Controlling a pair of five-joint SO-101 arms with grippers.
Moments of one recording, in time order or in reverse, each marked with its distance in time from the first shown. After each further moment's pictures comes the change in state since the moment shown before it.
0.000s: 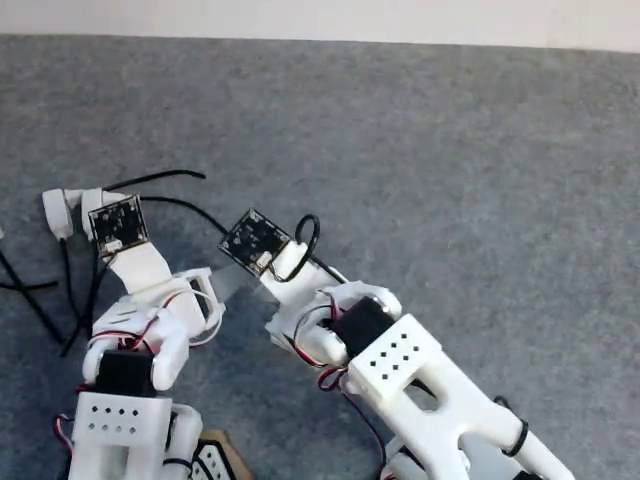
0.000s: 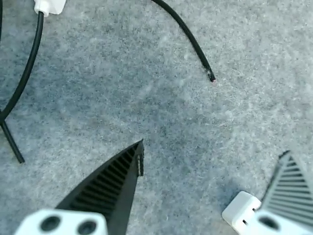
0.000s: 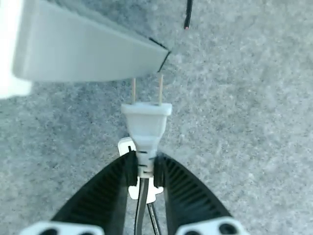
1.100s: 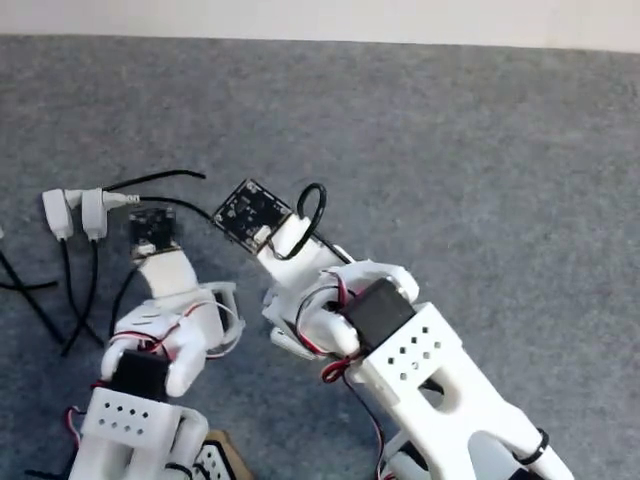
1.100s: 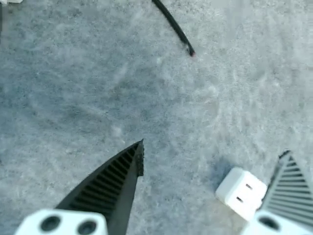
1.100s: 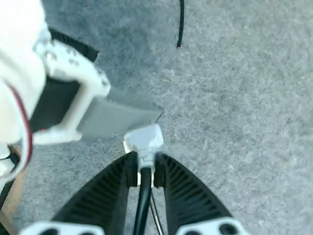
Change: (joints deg) left arm 8.3 0.4 3.5 -0.1 -0.4; right arm 1.1 0.4 -20.0 17.8 0.0
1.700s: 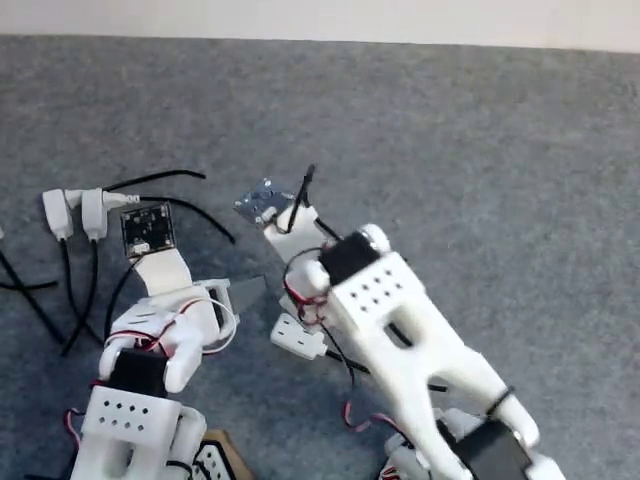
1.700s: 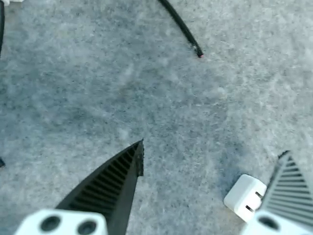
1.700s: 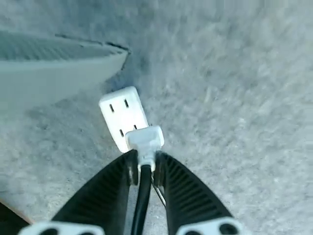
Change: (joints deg) left arm -4.7 -0.1 0.6 -2.5 -1.4; right arm 5.4 18.3 -2.3 5.0 0.1
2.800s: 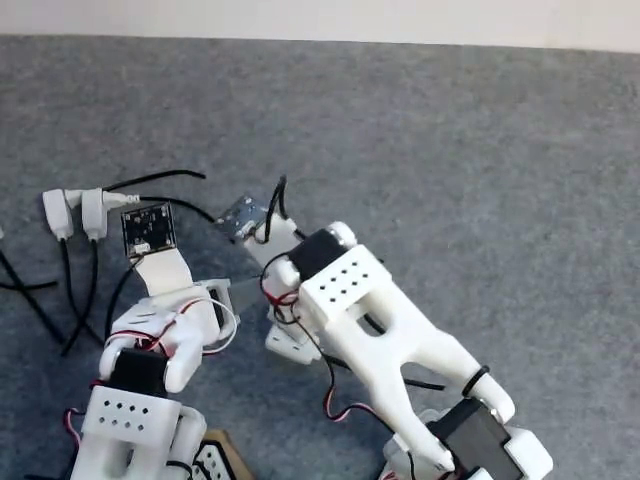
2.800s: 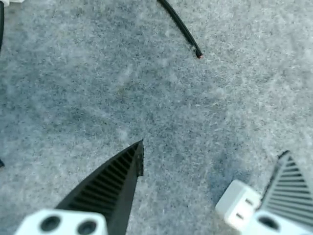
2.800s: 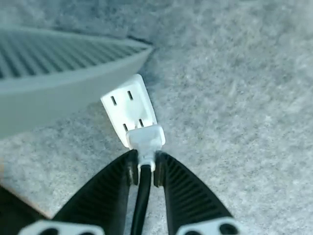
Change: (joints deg) left arm 0.0 0.0 0.0 0.0 0.0; right arm -4.6 6.7 -1.6 1.8 -0.8
